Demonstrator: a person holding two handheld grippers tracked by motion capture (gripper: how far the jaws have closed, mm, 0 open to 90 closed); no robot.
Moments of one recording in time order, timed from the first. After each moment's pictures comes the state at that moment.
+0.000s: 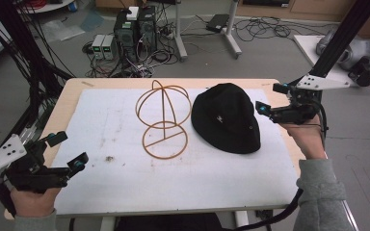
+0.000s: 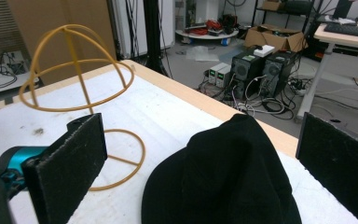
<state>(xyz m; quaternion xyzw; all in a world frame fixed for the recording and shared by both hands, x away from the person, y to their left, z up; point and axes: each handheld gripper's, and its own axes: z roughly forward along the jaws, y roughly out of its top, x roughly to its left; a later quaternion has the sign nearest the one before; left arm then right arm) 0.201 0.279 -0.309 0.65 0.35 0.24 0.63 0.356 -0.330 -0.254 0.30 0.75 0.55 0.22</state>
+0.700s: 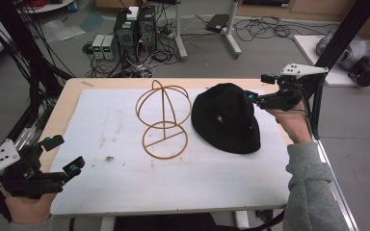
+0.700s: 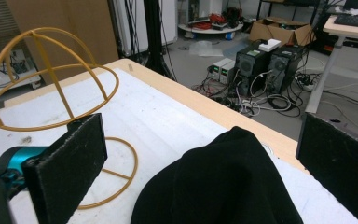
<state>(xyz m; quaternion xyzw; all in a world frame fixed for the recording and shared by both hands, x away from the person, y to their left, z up) 0.190 0.283 -0.308 0.64 0.35 0.24 0.64 0.400 -0.310 -0.255 0.31 0.75 0.54 0.20</state>
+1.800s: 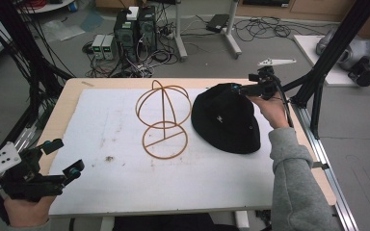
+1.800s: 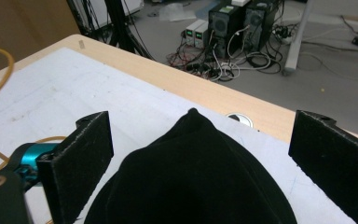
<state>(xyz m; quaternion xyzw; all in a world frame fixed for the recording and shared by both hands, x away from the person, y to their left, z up) 0.188 0.285 -0.314 0.65 0.36 0.23 0.62 0.475 -0.290 -0.294 0.40 0.76 0.48 0.19</state>
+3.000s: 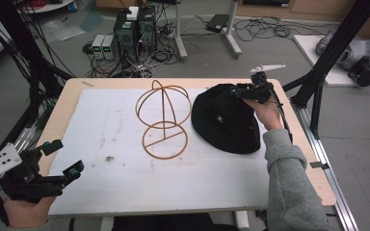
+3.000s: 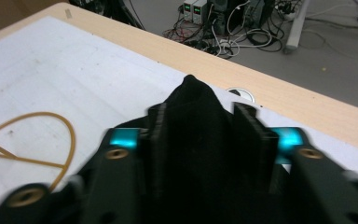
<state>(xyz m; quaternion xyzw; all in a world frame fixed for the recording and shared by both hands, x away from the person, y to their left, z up) 0.188 0.287 -0.317 0.65 0.36 0.24 0.62 0.482 -0.283 -0.319 0.40 0.78 0.44 0.18</state>
